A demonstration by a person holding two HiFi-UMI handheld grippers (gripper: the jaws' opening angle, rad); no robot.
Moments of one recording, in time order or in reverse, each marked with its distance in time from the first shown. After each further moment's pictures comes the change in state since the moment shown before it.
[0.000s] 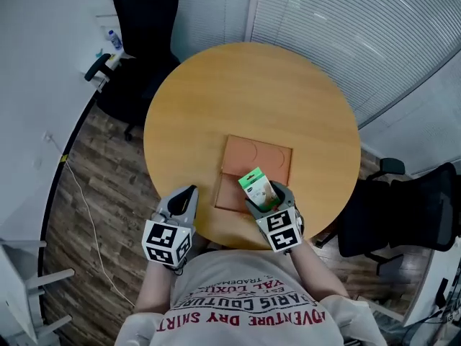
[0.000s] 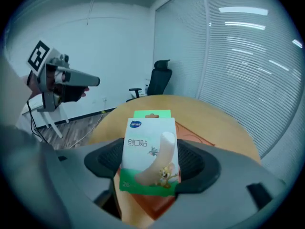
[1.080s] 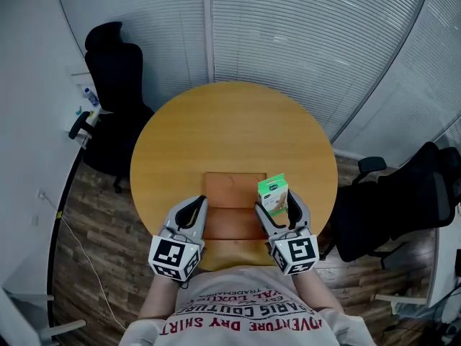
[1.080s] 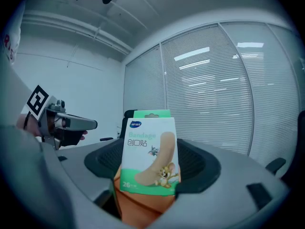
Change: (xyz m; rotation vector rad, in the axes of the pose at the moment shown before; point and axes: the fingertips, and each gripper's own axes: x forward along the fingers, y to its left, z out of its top) left arm 0.030 -0.080 0.103 0.166 -0.215 -0.203; right arm -0.136 -0.083 0.076 0.233 -0.575 -0.320
